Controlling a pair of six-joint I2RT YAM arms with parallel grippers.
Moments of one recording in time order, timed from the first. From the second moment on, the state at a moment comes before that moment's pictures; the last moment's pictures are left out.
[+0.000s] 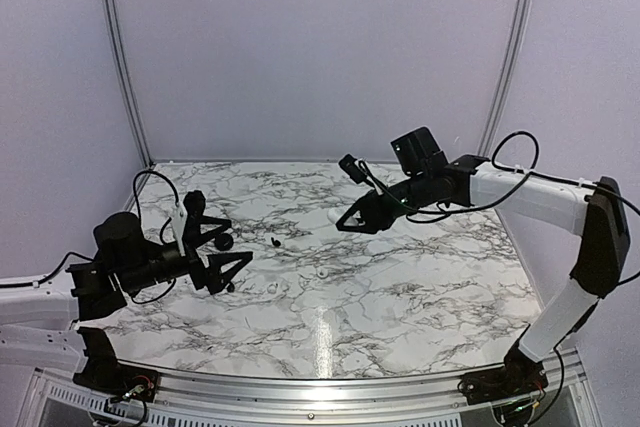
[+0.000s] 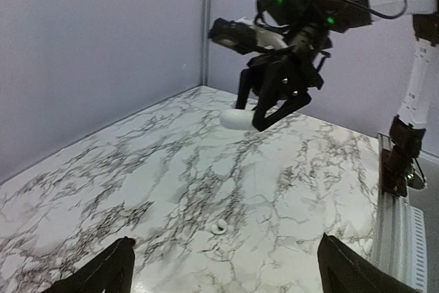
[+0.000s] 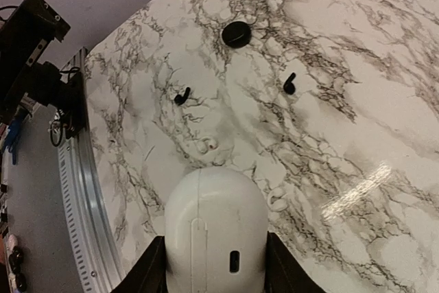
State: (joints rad) left arm -0.83 0.88 0.39 0.39 0.15 -0.06; right arm 0.65 1.62 1.27 -0.43 -0.59 -0.01
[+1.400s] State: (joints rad) left arm -1.46 1.26 0.77 -0.01 -0.25 0.70; right arm 0.99 1.61 1.15 -0.53 -1.00 0.06
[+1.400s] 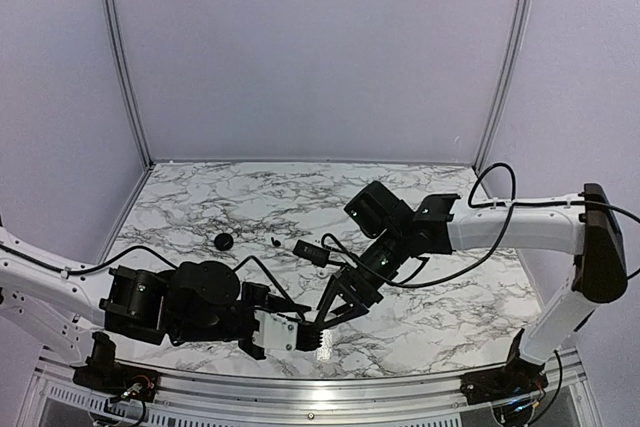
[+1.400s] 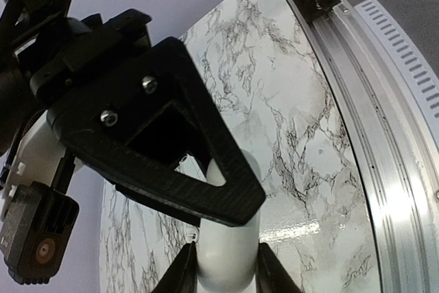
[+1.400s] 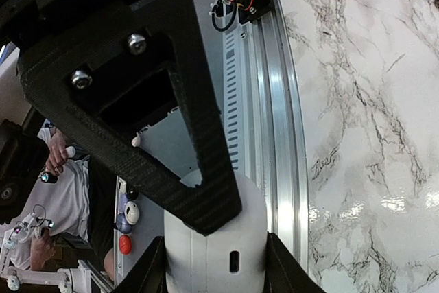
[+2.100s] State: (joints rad) left arm -1.38 1.17 0.77 0.00 -0.14 0.53; right arm 0.92 1.38 1.13 -0.44 -0.87 0.04
